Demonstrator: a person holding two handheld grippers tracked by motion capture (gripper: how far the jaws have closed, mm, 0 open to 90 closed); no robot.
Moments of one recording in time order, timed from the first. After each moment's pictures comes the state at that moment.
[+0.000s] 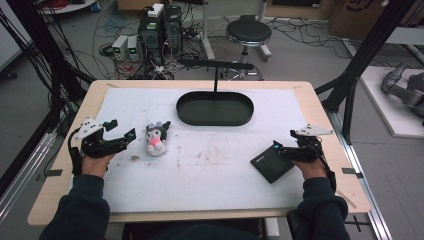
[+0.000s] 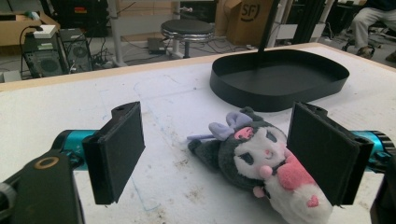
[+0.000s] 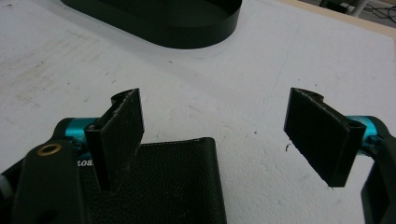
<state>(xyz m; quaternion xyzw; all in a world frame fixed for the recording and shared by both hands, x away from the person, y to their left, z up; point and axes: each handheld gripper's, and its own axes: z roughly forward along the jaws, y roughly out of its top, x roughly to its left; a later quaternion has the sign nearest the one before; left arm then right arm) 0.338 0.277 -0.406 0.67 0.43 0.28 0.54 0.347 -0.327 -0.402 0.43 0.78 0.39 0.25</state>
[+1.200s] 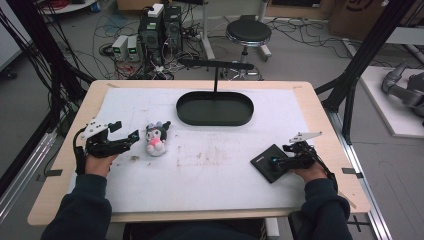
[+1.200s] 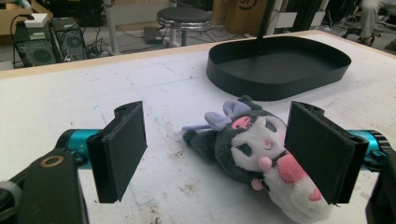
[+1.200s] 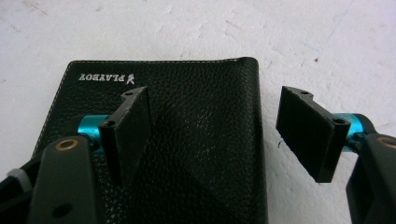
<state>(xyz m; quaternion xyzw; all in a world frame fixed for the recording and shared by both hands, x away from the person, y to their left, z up) 0.343 0.270 -0.411 0.68 0.43 0.27 0.53 0.355 -0.335 -0.437 0.41 0.84 0.33 0.13</state>
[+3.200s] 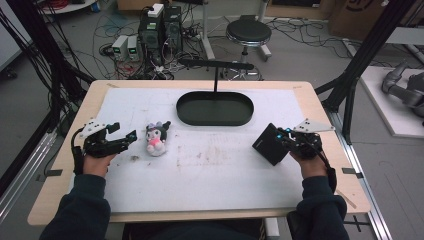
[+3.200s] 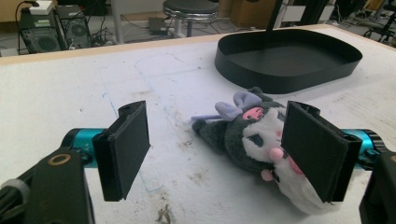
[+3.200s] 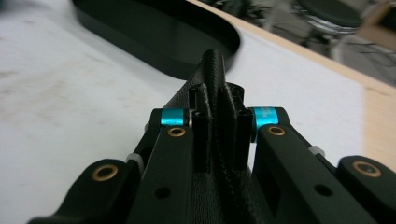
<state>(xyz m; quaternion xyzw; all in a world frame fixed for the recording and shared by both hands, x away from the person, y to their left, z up) 0.344 0.277 -0.413 0.68 0.45 0.26 0.52 0.336 -0.307 -0.367 0.38 0.79 0.40 0.27</state>
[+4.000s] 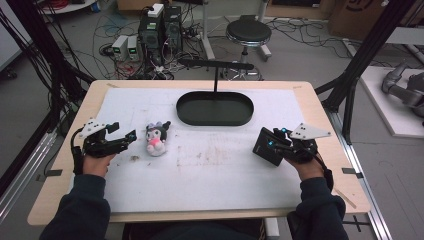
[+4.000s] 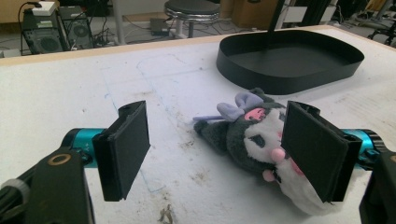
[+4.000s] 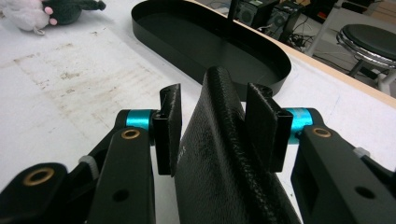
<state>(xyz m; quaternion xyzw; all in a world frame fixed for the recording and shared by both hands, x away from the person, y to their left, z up) 0.344 0.277 -0.413 0.68 0.45 0.27 0.52 0.333 -0.303 -0.378 0.31 0.80 0.45 0.26</state>
